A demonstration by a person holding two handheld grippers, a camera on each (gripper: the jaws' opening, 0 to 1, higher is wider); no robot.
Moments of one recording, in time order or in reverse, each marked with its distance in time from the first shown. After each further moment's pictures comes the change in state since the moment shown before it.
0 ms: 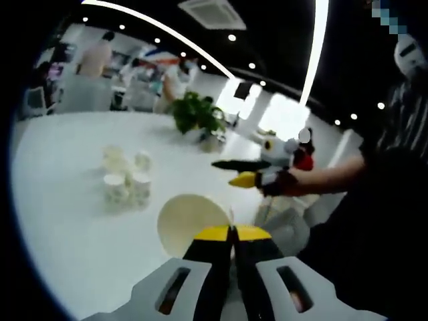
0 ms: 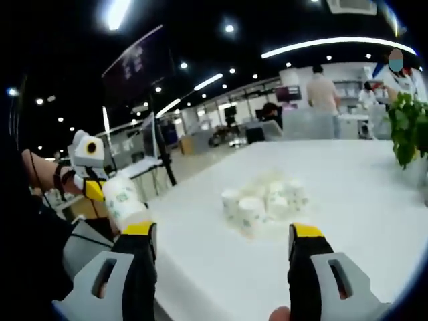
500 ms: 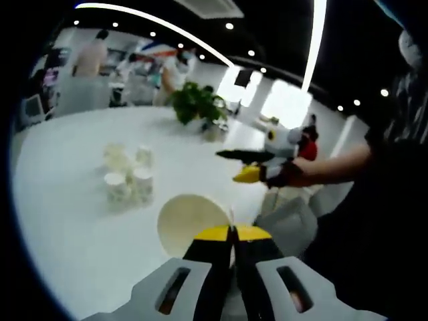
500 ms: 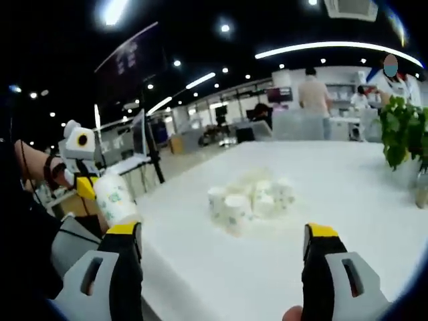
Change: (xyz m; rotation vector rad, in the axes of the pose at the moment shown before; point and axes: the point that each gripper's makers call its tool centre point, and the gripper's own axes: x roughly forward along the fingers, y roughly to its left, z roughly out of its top) left arm 0.011 0.005 -0.005 0.048 0.092 0.028; right arm -0.004 -0.022 -0.007 -0.021 0.001 -0.090
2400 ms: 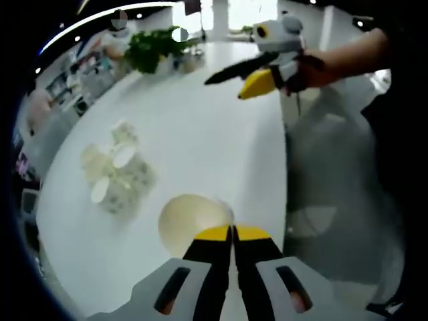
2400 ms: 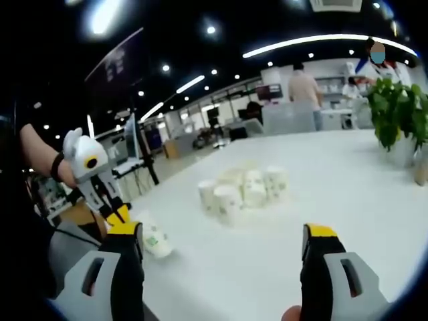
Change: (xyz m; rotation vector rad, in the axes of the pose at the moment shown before) left arm 0.059 0.058 -0.069 0.503 0.573 0.079; right arm -0.002 -0.014 -0.023 0.087 -0.017 -0.004
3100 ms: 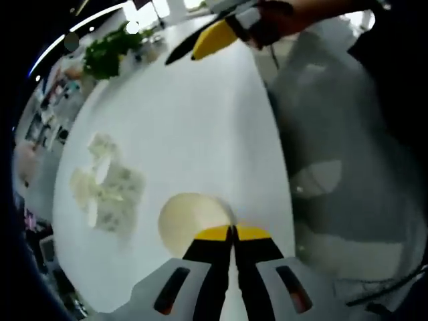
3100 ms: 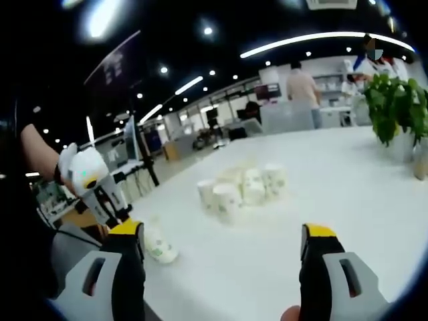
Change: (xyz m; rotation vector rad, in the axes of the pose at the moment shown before) left arm 0.019 -0.007 -0.013 0.248 0.158 -0.017; right arm -0.005 -0.004 -0.002 0.022 -0.006 0.001
